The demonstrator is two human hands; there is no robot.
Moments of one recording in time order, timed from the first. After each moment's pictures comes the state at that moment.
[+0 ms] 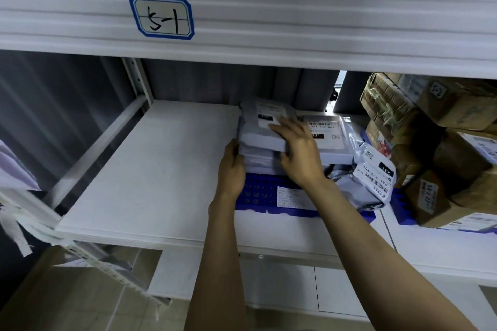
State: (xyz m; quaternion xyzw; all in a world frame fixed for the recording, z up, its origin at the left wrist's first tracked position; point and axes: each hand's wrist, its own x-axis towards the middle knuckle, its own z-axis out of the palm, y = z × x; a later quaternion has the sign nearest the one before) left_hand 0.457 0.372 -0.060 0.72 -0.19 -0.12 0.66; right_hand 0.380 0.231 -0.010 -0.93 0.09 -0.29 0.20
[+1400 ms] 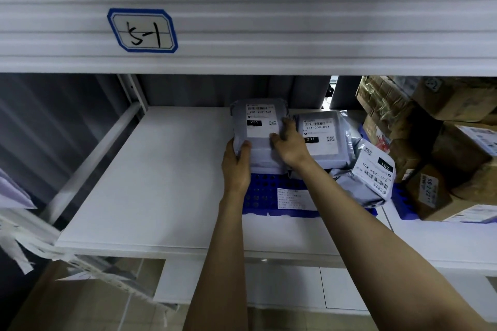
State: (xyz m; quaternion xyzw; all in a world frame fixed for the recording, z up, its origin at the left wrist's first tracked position) left_hand 0.455 0.349 -0.046 0.70 -0.13 -0.09 0.70; right_hand 0.412 0.230 0.004 -0.84 0.27 -0.14 0.45
